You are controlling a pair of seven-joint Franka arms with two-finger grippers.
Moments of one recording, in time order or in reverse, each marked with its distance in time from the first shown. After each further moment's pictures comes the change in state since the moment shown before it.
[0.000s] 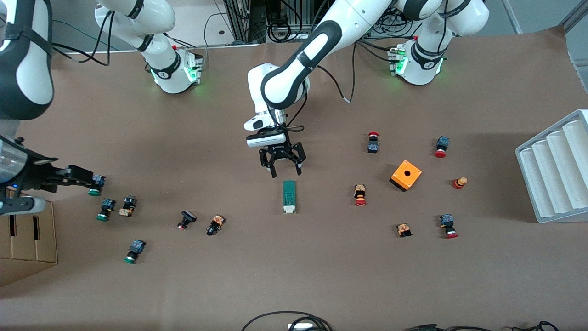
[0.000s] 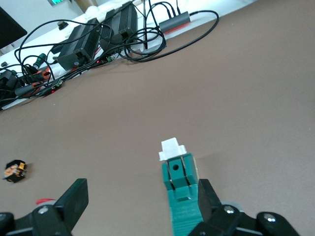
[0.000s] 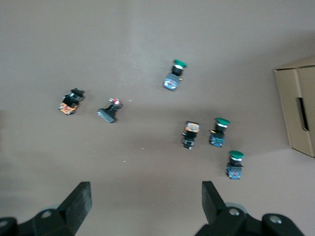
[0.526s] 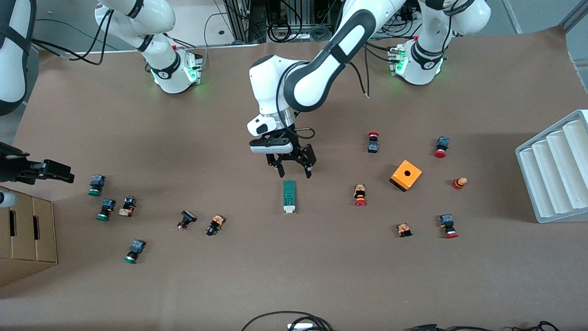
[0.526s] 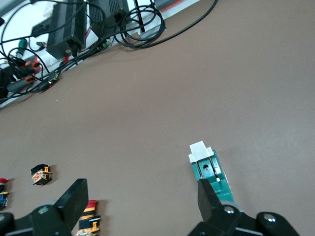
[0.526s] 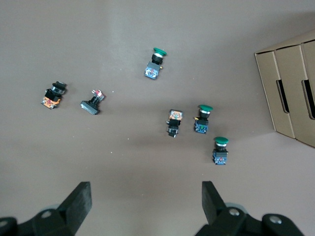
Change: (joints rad) left arm 0.101 -0.124 0.006 0.029 -0.336 0.006 0.466; right arm -0.004 -0.014 -0.045 0.000 0.000 -0.047 -0.019
